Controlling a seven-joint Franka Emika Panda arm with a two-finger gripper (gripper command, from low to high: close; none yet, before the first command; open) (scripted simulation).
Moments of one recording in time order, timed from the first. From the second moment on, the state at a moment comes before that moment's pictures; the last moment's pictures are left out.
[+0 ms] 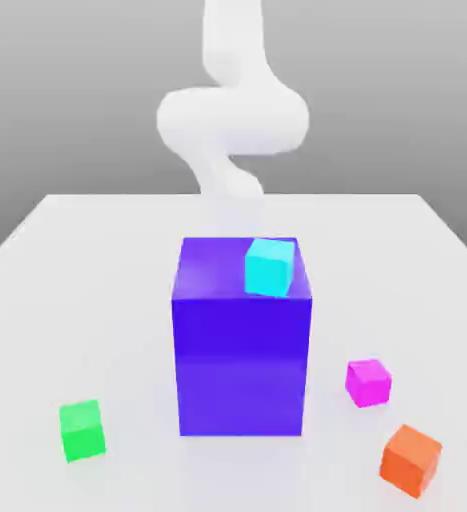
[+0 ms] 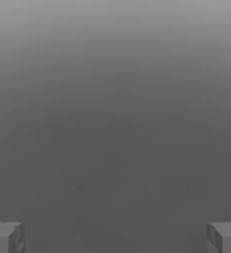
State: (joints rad) arm 0.07 -0.73 -0.02 -2.35 0.01 2.35 0.69
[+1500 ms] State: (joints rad) arm 0.61 0.12 -0.02 -2.83 0.00 2.95 -0.43
